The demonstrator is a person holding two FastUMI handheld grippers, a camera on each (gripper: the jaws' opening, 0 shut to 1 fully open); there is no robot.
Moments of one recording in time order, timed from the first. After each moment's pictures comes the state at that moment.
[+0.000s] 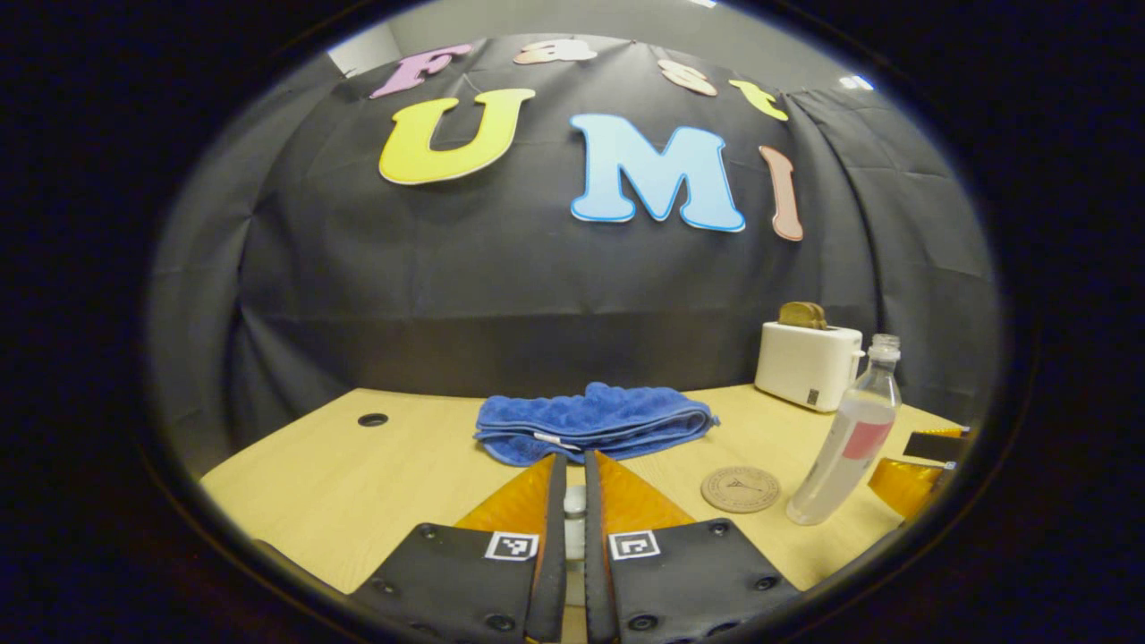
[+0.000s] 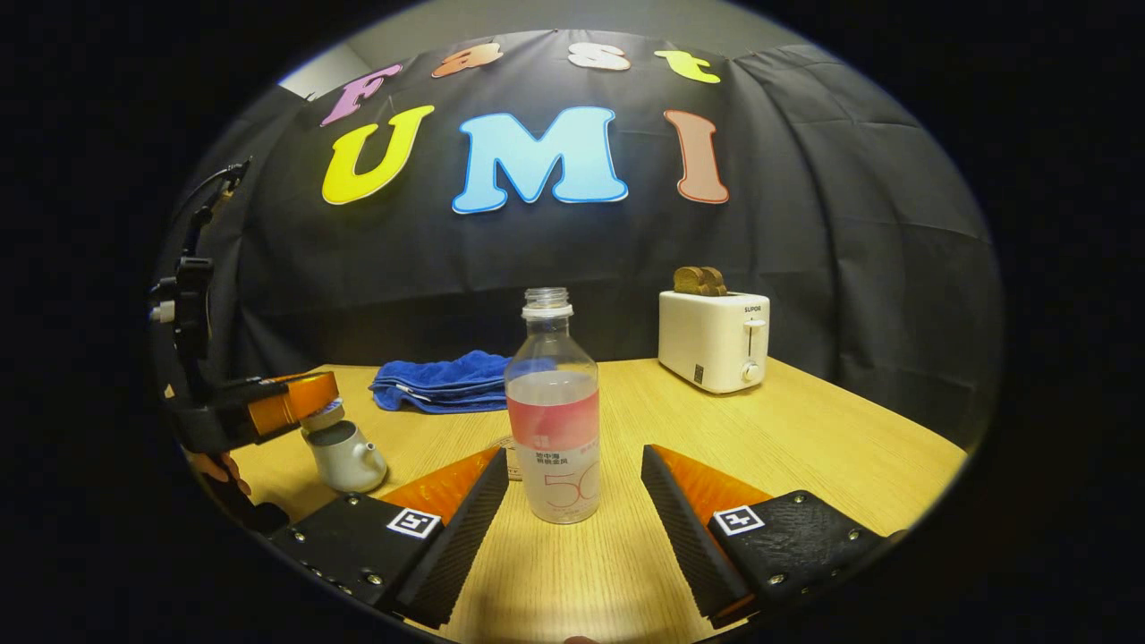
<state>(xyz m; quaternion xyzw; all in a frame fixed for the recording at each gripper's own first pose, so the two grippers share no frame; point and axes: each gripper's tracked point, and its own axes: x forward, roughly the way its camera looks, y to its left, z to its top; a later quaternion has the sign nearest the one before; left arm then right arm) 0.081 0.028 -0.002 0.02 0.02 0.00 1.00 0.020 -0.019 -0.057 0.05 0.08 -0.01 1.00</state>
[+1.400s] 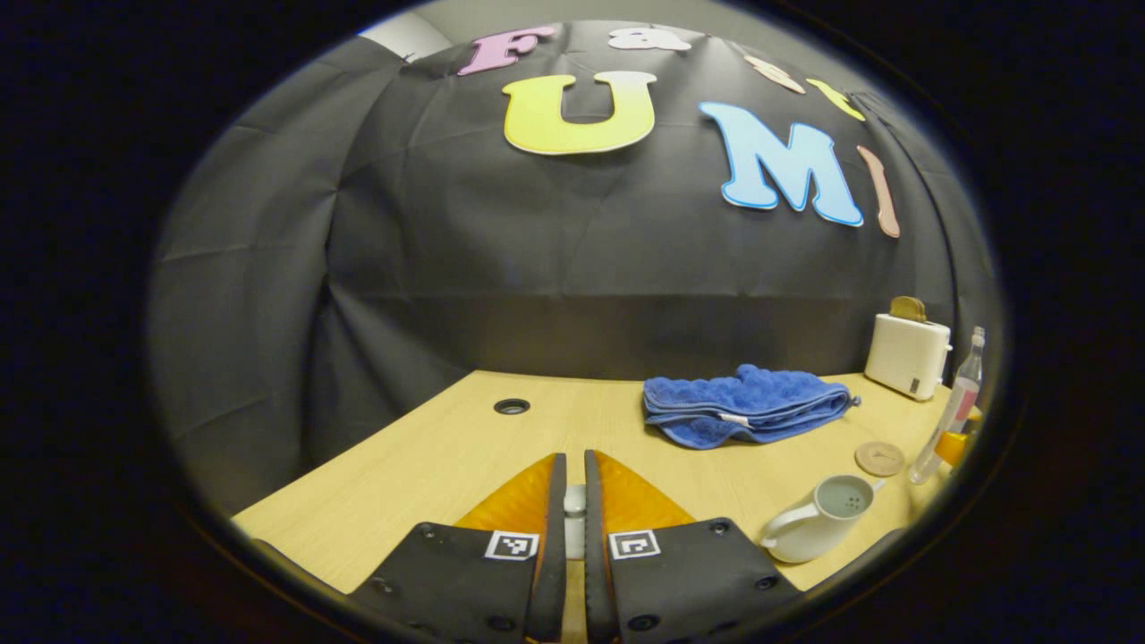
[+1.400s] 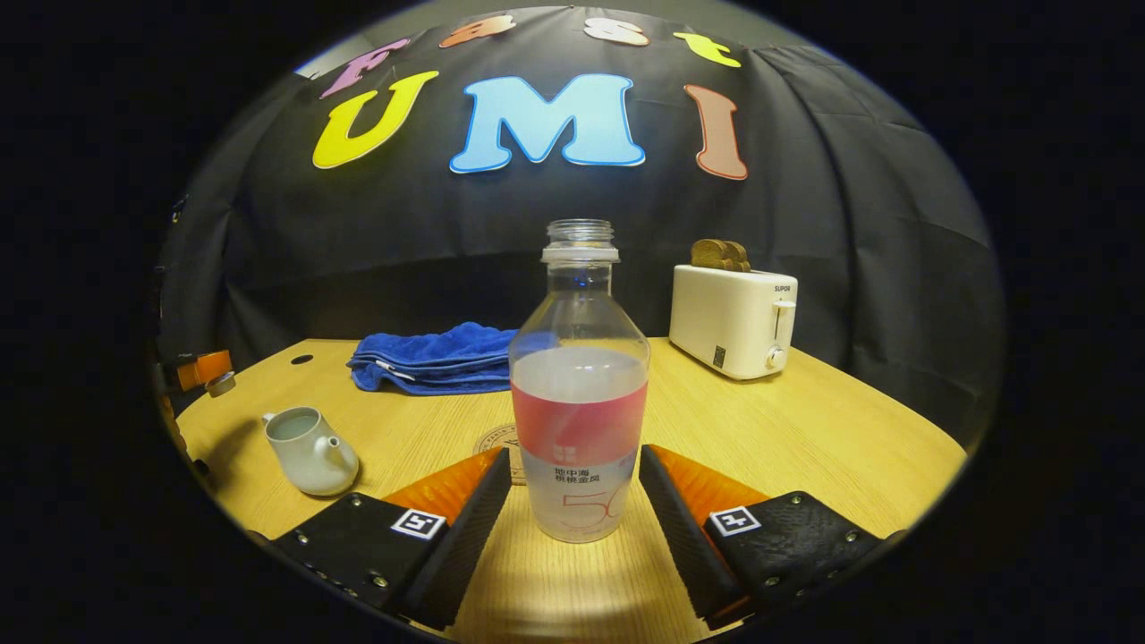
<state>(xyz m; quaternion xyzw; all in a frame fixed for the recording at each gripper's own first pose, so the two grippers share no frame) 0.068 0.209 -0.023 0.01 0.05 0.13 0.99 0.071 -0.010 -0.083 0.03 0.12 -0.03 0.99</state>
